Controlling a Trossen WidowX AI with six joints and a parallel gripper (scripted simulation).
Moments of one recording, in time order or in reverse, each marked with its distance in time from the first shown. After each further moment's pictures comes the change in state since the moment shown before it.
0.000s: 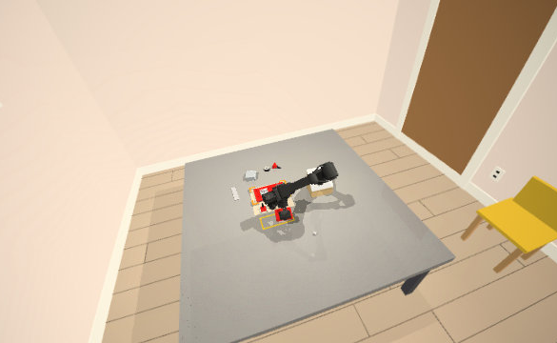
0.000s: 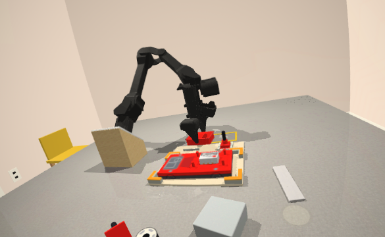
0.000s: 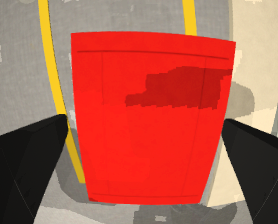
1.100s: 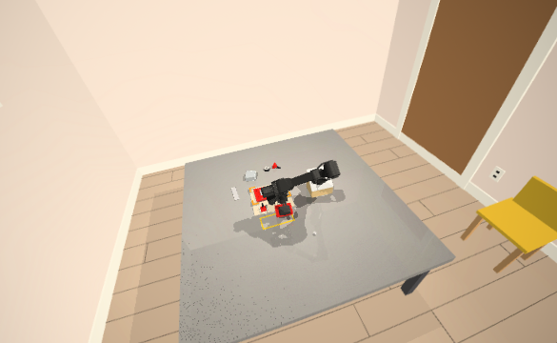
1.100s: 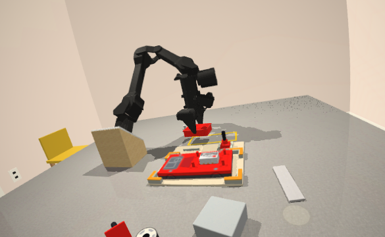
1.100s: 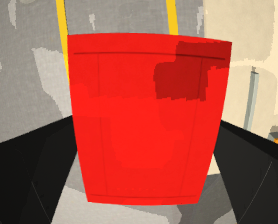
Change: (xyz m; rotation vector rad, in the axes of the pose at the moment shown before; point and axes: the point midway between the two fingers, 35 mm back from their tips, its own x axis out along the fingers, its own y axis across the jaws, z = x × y) arm -0.036 -0.003 -0.002 0.011 0.009 -0.008
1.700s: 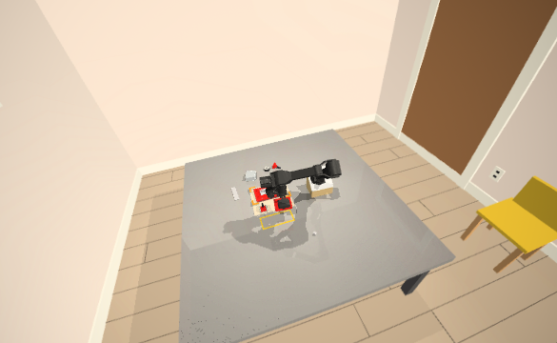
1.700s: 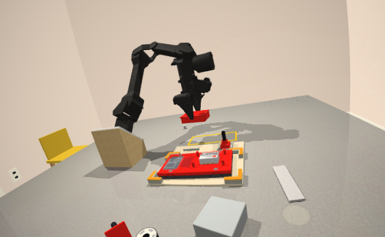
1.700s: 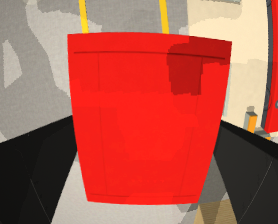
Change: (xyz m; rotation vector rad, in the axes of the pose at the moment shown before) arm -0.054 0.001 0.001 -0.002 -0.004 0.000
